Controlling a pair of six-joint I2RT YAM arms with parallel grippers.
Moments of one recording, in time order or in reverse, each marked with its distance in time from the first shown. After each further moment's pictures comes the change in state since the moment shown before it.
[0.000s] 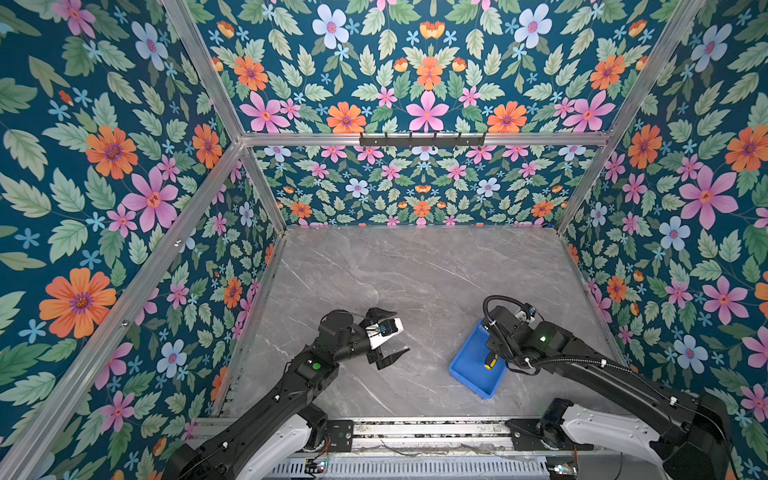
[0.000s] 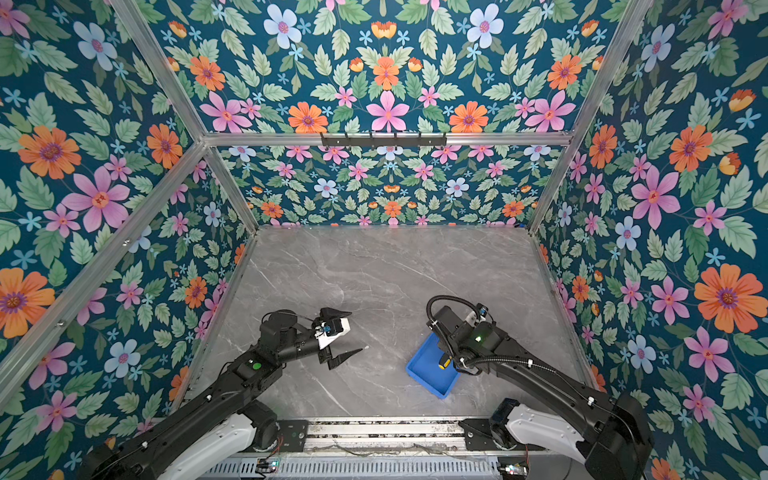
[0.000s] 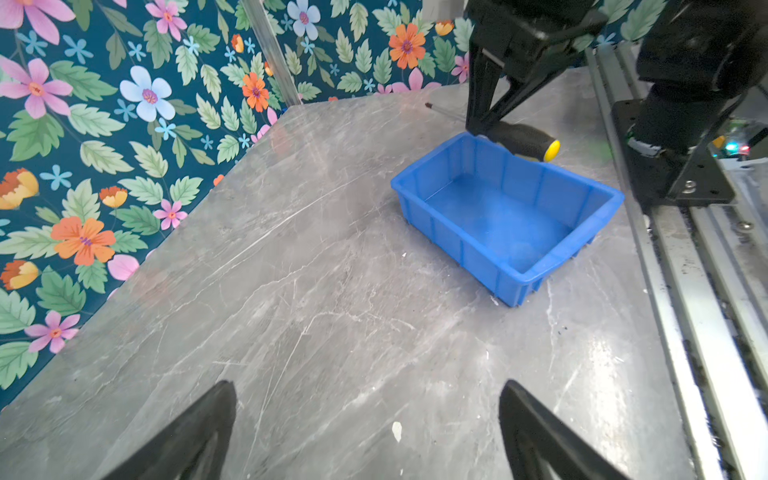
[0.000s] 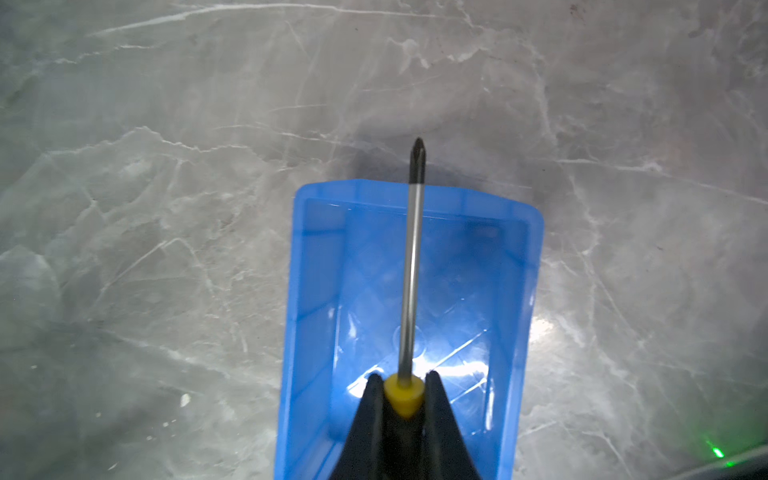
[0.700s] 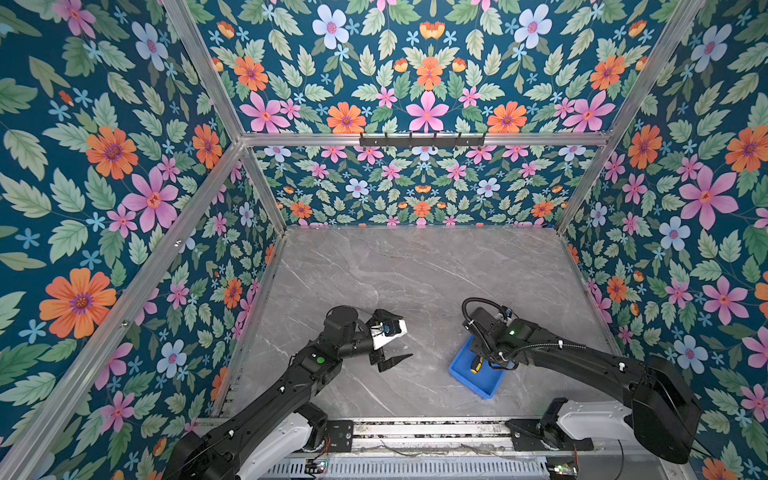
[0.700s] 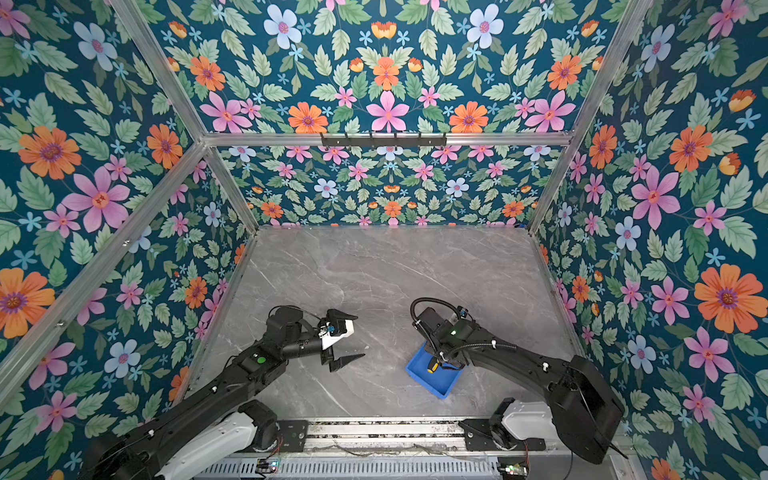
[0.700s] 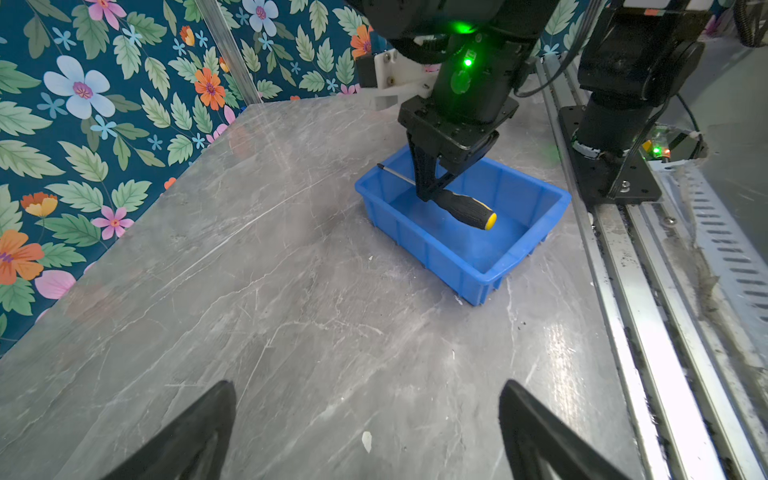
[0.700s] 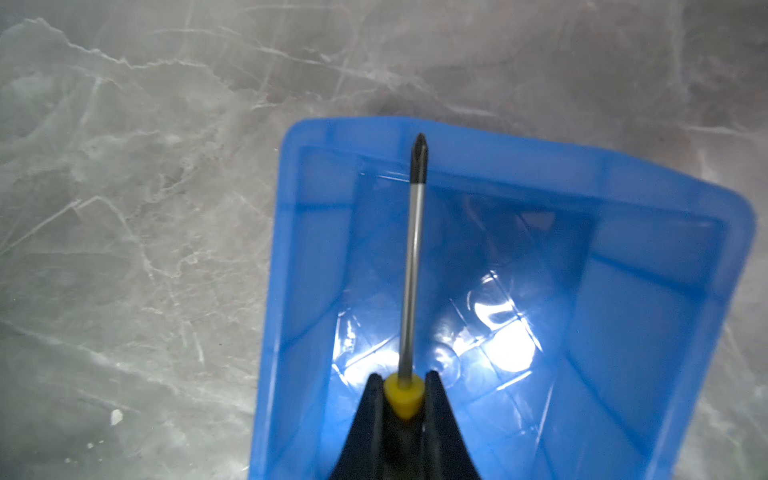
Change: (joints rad) left arm -0.001 0.067 0.025 -0.023 0.074 0.010; right arm 0.007 0.220 -0.026 0.186 -0.075 -0.053
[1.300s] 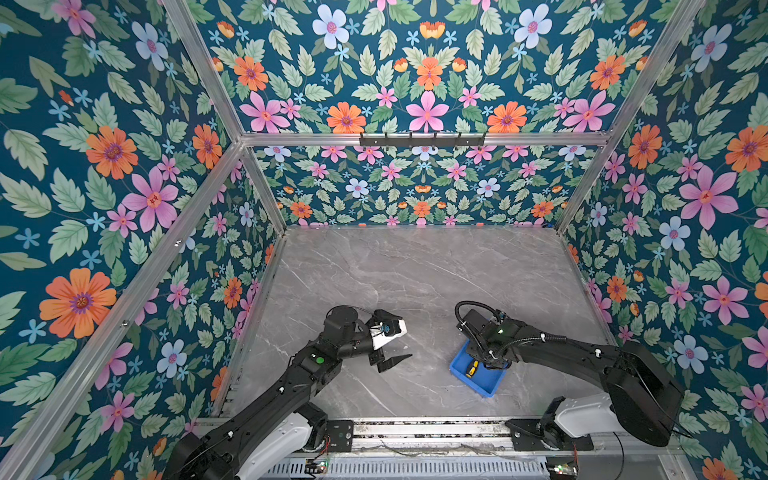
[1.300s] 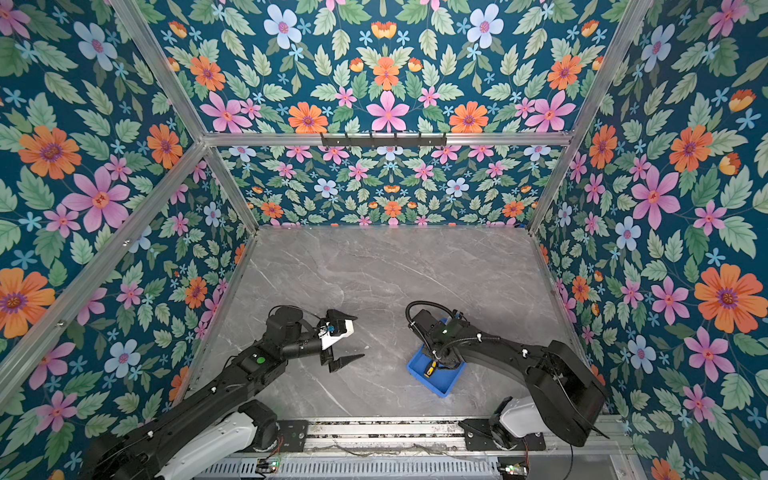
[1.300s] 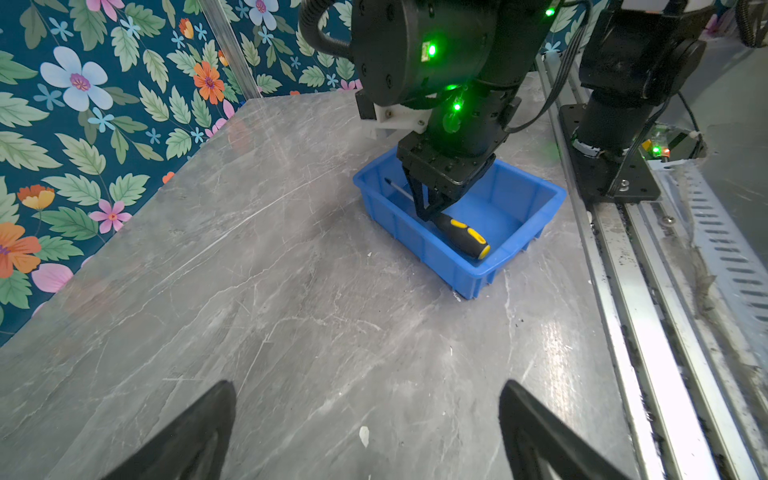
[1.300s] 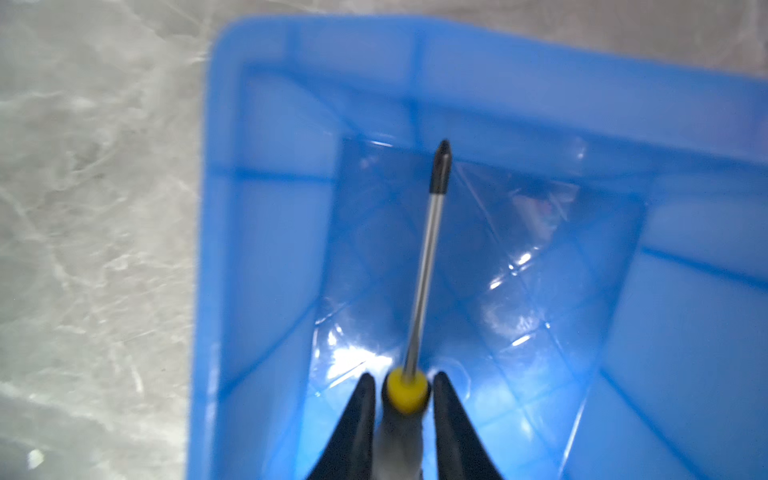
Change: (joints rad) left arm 0.000 -0.015 0.002 -0.021 -0.008 -0.001; right arm -0.001 0.126 0.026 0.044 -0.014 -0.014
